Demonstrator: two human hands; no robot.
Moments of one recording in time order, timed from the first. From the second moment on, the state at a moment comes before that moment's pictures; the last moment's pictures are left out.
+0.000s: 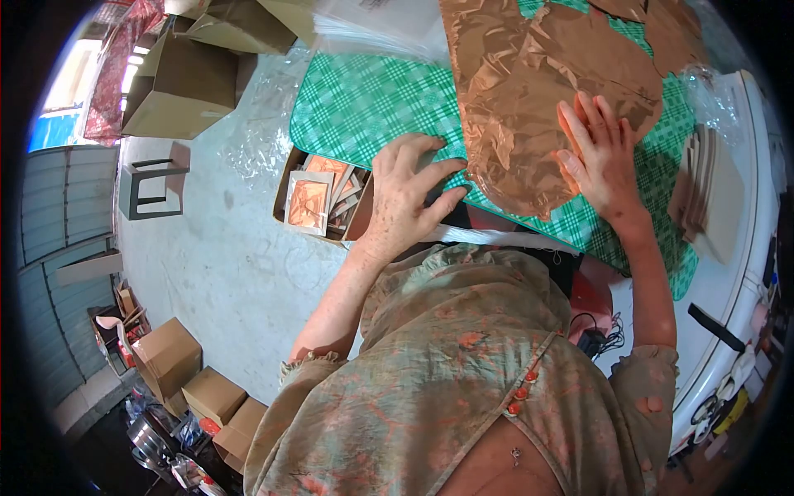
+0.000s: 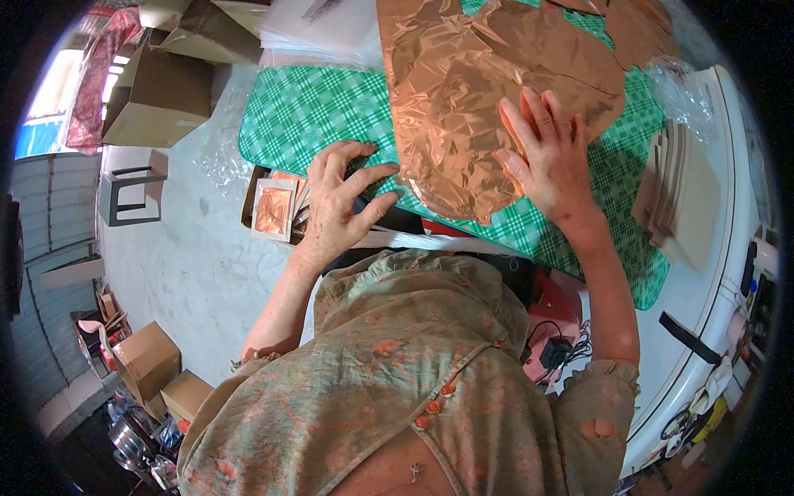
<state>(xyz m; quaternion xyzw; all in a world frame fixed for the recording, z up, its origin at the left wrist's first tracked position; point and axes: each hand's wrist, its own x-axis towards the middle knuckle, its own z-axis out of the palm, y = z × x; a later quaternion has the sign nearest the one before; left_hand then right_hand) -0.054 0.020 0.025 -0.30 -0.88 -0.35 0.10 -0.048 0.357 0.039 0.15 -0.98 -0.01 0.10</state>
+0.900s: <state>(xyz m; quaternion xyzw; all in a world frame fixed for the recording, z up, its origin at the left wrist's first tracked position) -0.062 0.043 0.046 -0.40 -0.86 -0.30 0.11 -0.047 0.348 0.047 0.16 -0.98 -0.03 0.10</state>
